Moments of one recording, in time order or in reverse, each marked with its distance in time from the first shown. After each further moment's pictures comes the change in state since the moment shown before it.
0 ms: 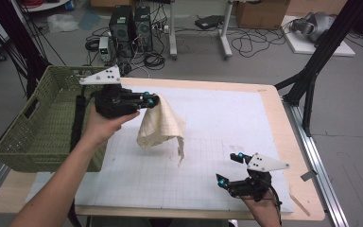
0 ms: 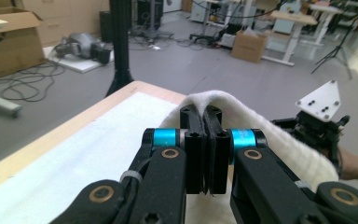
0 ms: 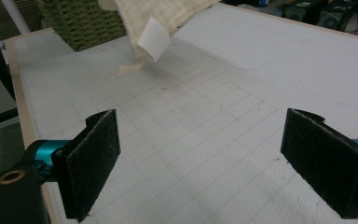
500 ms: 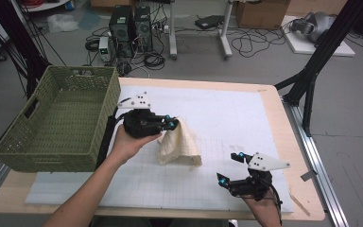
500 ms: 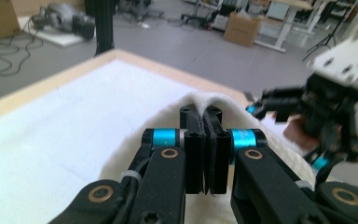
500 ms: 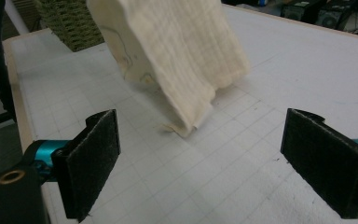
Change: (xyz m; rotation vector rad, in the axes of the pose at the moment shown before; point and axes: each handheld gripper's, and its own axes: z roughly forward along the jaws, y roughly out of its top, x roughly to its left) left arm -0.008 -0.065 0.051 0.092 -0.016 -0.058; right arm -0.003 -0.001 0.000 -0.002 -0.002 0.002
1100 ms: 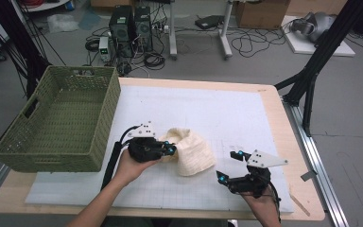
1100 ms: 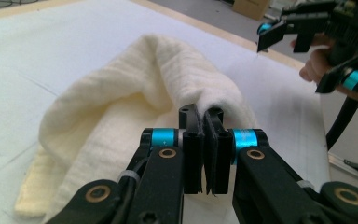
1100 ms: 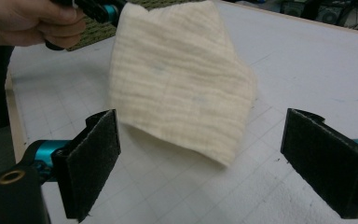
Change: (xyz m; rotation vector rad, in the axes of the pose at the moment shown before) left arm -0.005 -0.079 0.020 0.101 0.023 -0.039; right arm -0.006 0.000 0.006 0.012 -0.001 0.012
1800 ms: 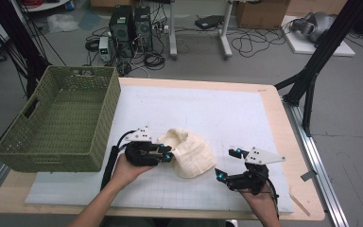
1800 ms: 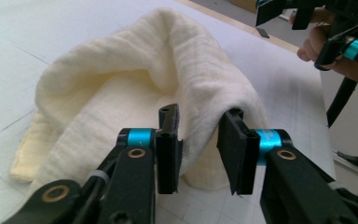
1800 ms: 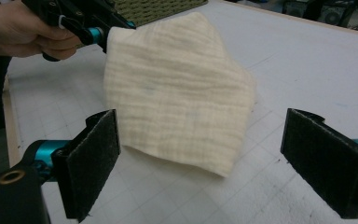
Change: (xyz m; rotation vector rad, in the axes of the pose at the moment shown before) left arm 0.007 -0.014 -0.008 0.018 -0.018 -0.016; right arm -0.005 0.003 0.007 -0.002 0.009 -0.007
